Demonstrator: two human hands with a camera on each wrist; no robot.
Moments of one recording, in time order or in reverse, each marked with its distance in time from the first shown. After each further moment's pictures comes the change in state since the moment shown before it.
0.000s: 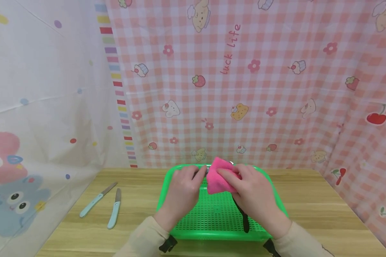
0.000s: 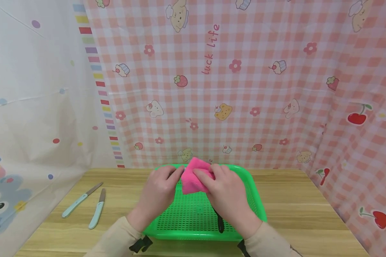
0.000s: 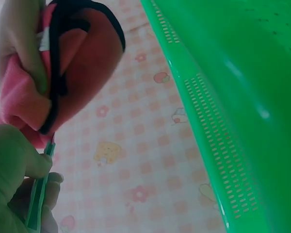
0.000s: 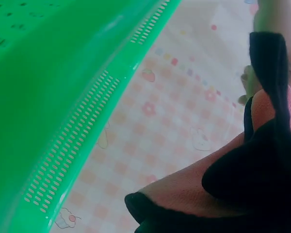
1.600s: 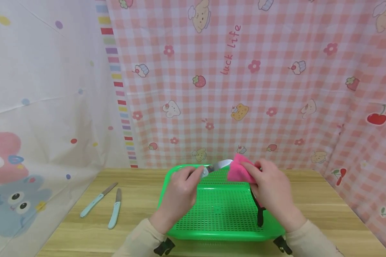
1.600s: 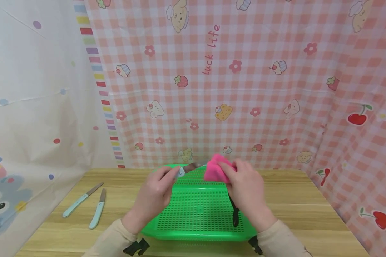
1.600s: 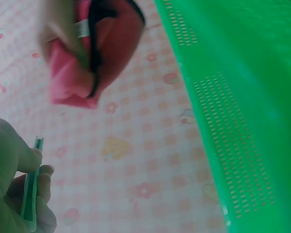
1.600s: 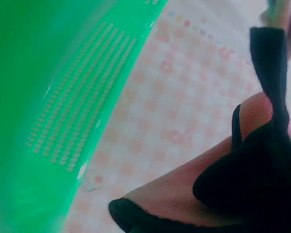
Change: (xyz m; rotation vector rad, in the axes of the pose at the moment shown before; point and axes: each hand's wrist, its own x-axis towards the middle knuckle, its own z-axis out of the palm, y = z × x) left_hand -0.001 -0.002 -0.008 -0.173 0.112 0.004; right_hand -0.018 0.035 -0.013 -0.115 -0.076 0.174
